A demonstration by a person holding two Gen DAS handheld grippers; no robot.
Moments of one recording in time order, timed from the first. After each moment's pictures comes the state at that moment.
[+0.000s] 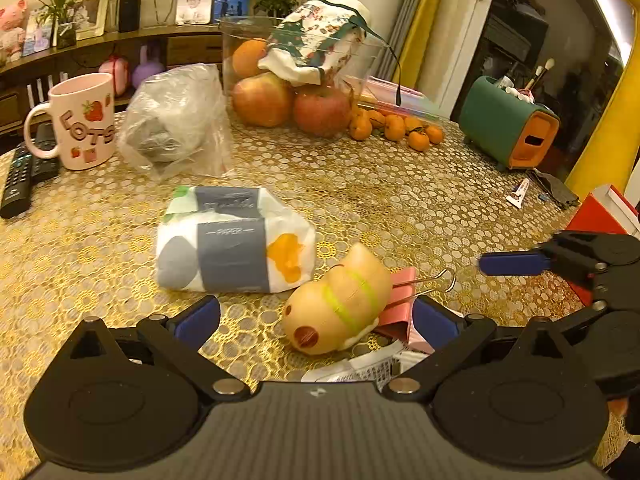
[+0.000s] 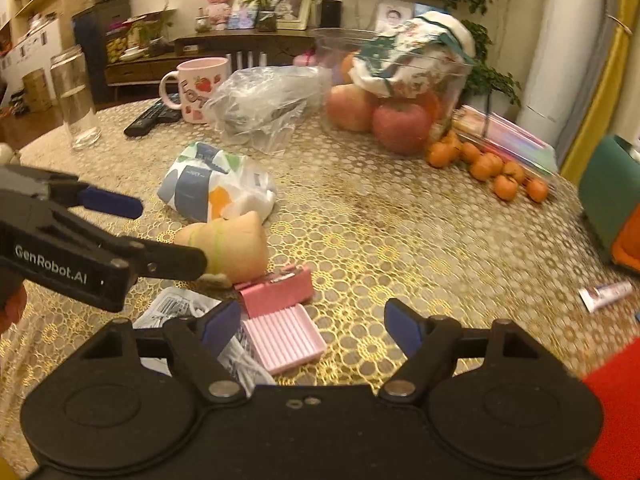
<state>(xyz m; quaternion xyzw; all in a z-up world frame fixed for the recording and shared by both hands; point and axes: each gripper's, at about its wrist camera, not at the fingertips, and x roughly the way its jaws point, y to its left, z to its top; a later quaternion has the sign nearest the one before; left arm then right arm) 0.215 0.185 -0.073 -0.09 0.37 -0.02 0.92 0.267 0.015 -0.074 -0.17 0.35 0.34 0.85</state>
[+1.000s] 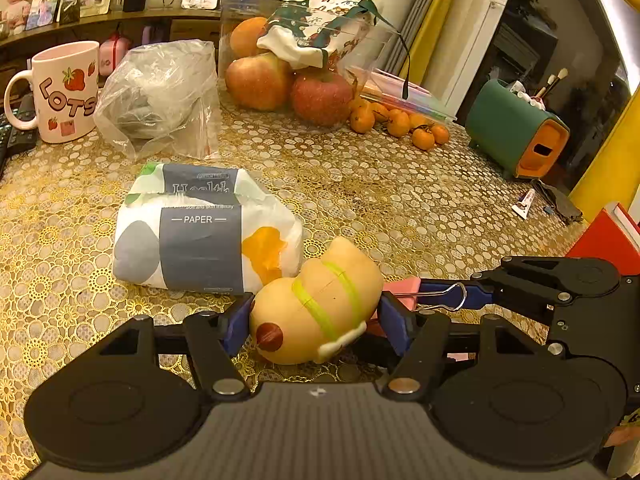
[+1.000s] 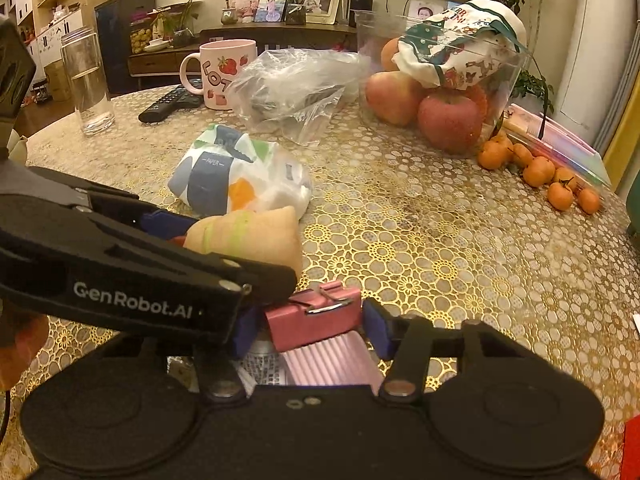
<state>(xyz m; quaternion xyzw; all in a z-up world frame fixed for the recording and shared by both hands) 0.237 0.180 -0.094 -0.13 0.37 -0.01 0.92 0.281 0.044 -0.099 -0.17 0.35 0.37 0.84</state>
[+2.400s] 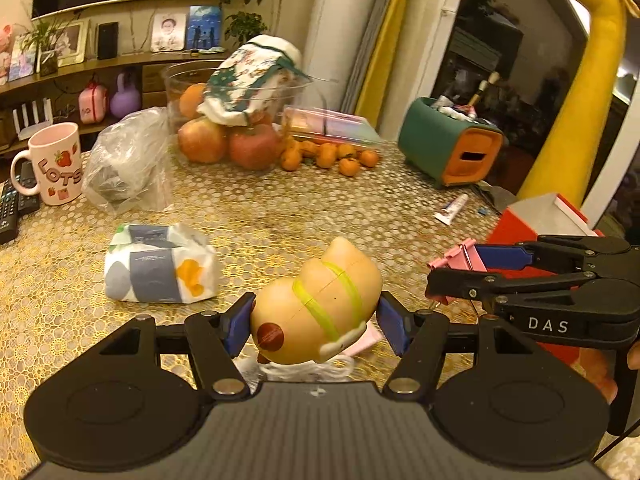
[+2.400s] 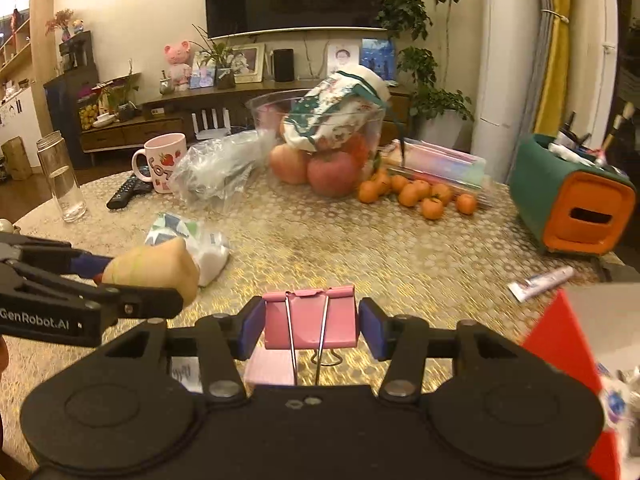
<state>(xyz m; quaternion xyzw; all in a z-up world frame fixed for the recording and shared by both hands) 0.178 0.111 -0.011 -0.09 0.34 -0.04 0.93 0.251 -0.073 -0.014 -0.08 0.32 0.30 0.90</state>
